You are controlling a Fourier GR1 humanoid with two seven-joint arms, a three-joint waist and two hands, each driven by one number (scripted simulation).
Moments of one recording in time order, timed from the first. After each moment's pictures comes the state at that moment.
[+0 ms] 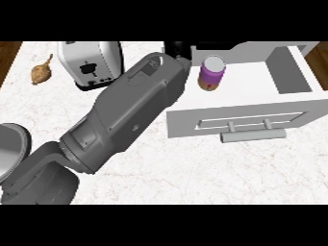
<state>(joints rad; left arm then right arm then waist) -1.41 0.00 -0.59 -0.45 1.01 0.77 -0.25 0.24 -0.12 -0.65 -2.35 -0.33 0.51 0.15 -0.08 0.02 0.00</state>
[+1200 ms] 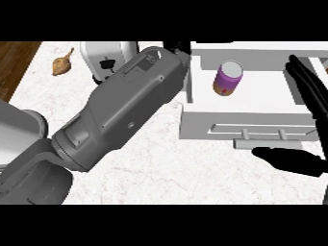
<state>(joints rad) -1.42 0.03 -0.59 -0.51 1.03 0.78 -0.22 -0.20 -0.12 -0.09 -2.03 0.75 0.27 -0.01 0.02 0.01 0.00</state>
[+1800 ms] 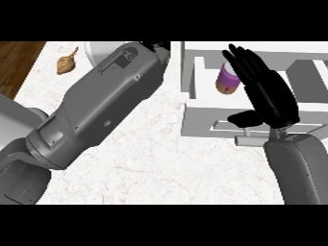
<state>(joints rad) -1.35 0.13 -0.60 -0.64 0.96 0.81 -0.13 -0.45 -0.15 0.05 -1.52 1.06 0.09 -0.08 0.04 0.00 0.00</state>
